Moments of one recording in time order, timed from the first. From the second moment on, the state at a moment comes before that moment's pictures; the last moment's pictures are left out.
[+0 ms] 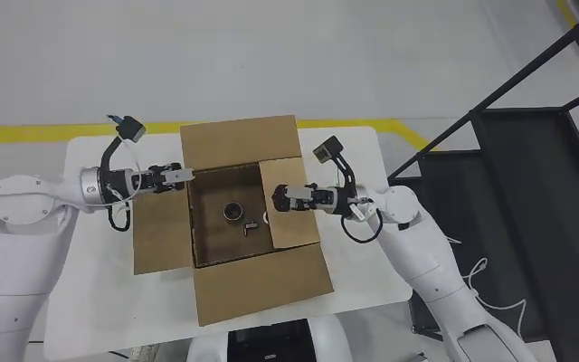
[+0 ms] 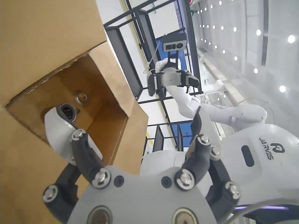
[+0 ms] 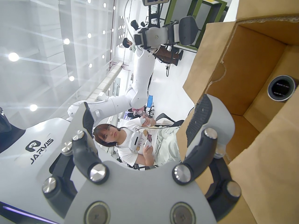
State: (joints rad) left arm 1.00 -0.89 -1.29 -1.55 -0.36 -0.26 -1.23; right arm -1.19 -1.19 1.22 -1.52 0.48 -0.36 1.12
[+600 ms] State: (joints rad) left arm 0.71 -1.07 -0.74 -1.24 -0.24 -0.36 -1.13; right arm -1.30 -1.16 1.39 -1.53 0.47 -0.37 1.07
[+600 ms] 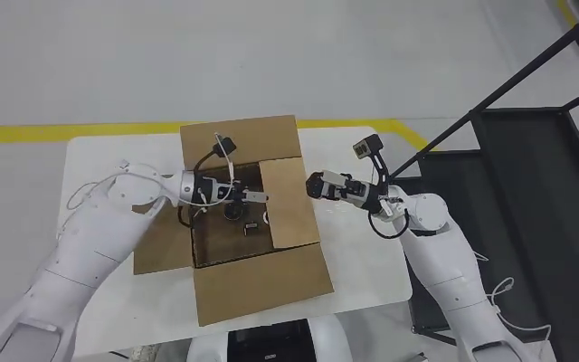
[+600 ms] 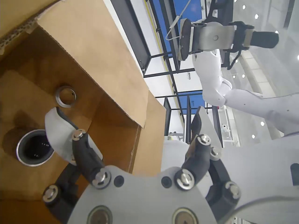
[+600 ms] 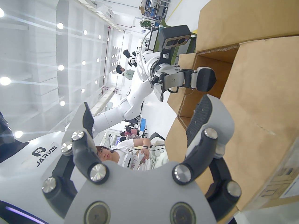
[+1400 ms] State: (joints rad) left arm 0.48 -1.26 -0.59 -0.96 -0.45 -0.58 -1.14; right arm -1.43 -1.12 1.50 -1.72 0.59 -0.32 1.25
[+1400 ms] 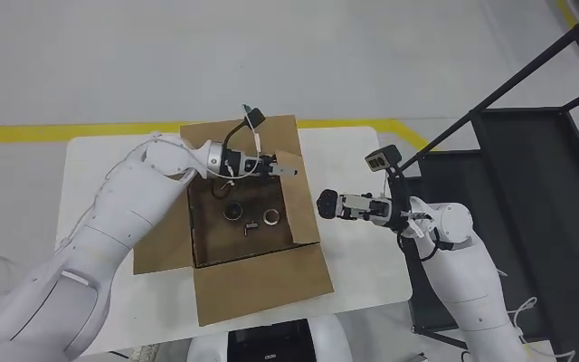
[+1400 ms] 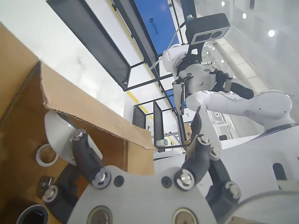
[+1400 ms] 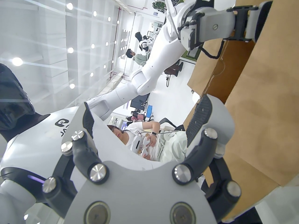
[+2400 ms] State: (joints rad) left arm 0.35 -1.47 -0.47 -0.70 -0.58 -0.66 -1.16; right arm -1.46 -1.09 1.51 -1.62 0.34 -0.28 1.14
